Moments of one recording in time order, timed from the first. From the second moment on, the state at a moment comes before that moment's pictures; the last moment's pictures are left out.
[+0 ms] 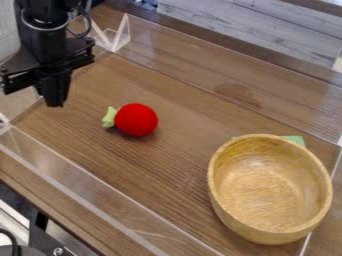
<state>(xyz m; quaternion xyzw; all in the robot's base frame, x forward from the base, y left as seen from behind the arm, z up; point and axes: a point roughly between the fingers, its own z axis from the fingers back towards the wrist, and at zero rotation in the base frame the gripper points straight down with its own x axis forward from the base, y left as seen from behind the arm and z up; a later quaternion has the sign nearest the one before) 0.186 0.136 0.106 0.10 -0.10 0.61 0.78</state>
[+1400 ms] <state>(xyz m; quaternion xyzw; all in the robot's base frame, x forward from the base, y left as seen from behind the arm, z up) 0.175 0.210 0.082 0.12 -0.10 0.61 0.77</state>
